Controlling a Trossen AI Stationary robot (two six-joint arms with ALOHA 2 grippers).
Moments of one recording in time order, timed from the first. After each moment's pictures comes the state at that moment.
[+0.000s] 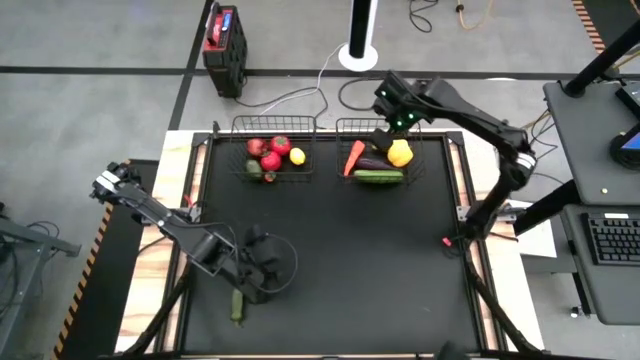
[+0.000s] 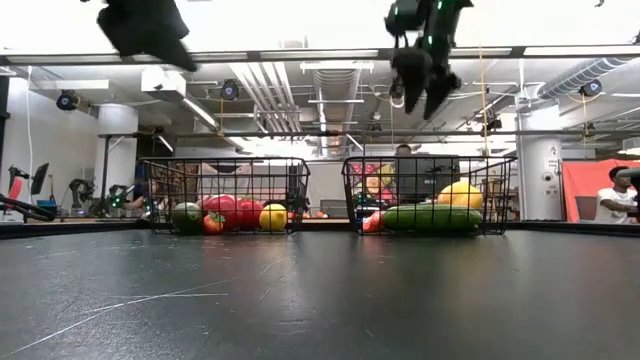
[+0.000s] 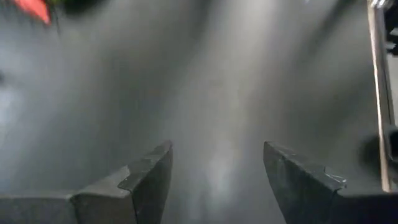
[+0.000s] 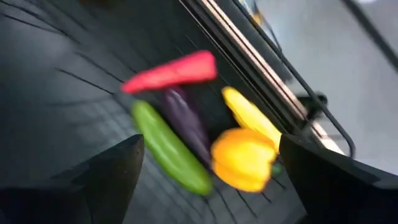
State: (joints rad) left arm -0.58 1.41 1.04 -0.57 -0.52 -0.73; right arm -0.65 1.68 1.76 -1.26 0.07 0.04
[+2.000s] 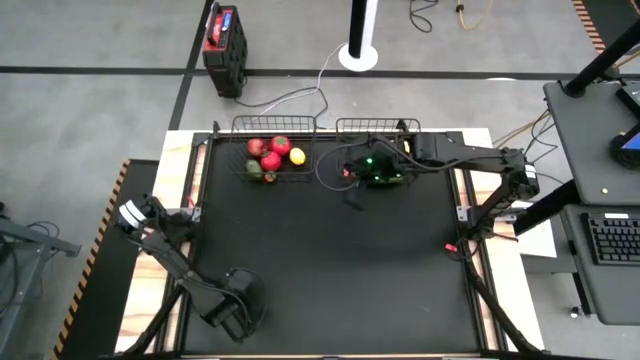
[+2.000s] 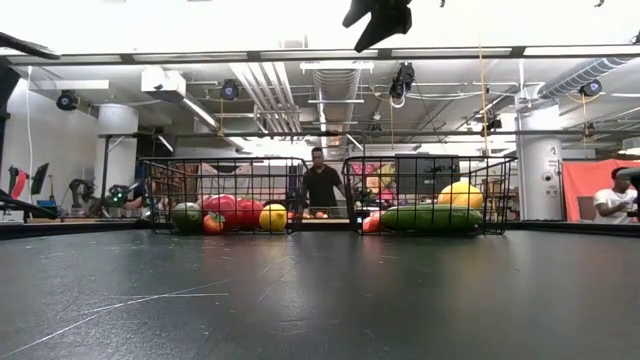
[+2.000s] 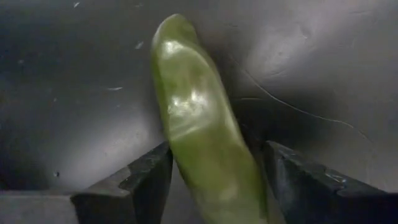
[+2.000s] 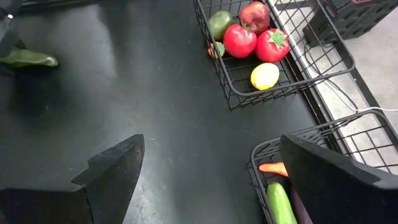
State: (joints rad) left arm -0.86 1.78 1.07 -0.94 -0.04 -1.85; right arm -0.09 1.63 1.76 -0.96 0.16 0.11
